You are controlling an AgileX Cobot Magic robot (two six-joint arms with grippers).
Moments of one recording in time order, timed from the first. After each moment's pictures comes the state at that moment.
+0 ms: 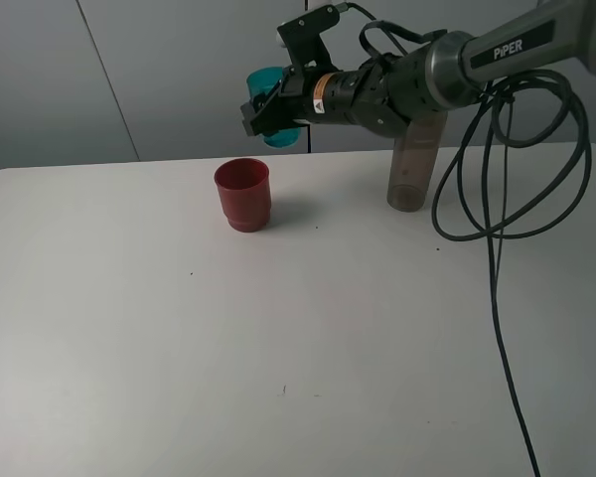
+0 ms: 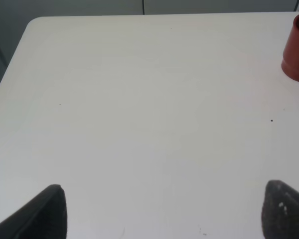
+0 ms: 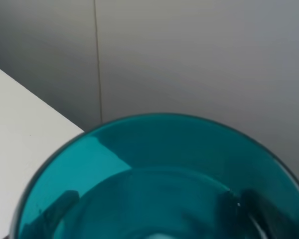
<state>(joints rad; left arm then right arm) 0.03 -0.01 -0.51 0.00 1.09 -0.02 0.50 2.24 -1.54 -0.67 -0.29 0.49</state>
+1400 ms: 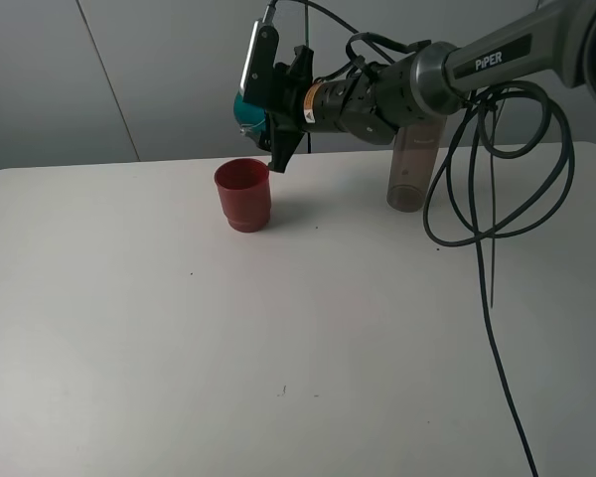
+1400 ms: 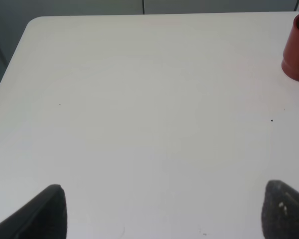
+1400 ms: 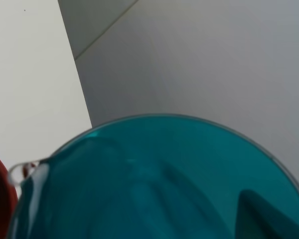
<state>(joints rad) 0.03 -0.01 -0.51 0.00 1.09 -0.01 0.52 2.27 -1.56 -0.69 -0.28 -0.31</state>
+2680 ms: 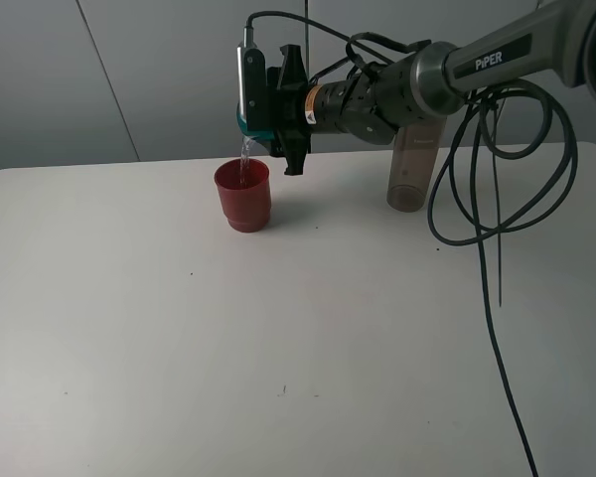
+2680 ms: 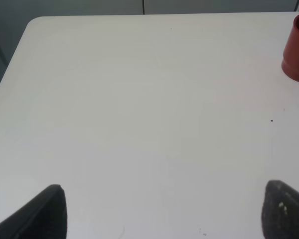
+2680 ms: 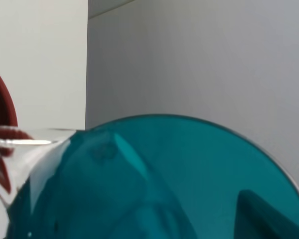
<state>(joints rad) 0.03 -0.01 -0.51 0.00 1.09 -0.02 0.52 2.27 -1.56 -0.69 -0.25 -0.61</state>
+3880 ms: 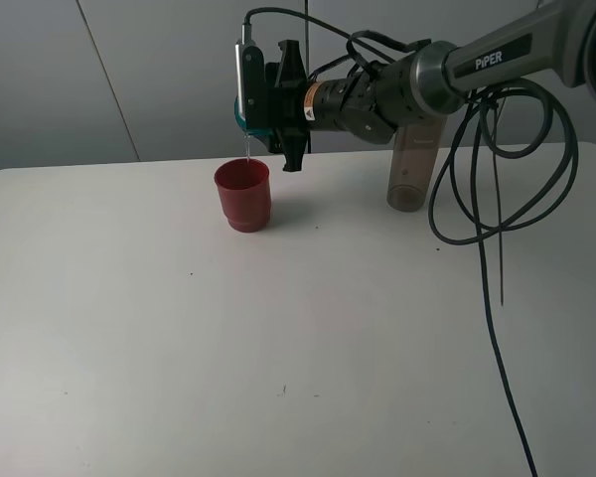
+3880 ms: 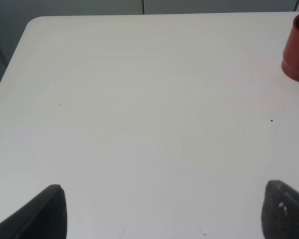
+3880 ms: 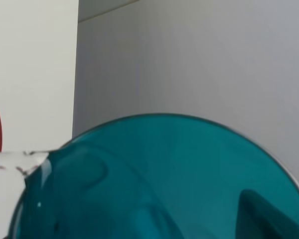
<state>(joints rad) 0.03 -0.01 -0.51 0.00 1.09 -0.02 0.52 2.27 -1.56 -0.64 -0.27 -0.67</state>
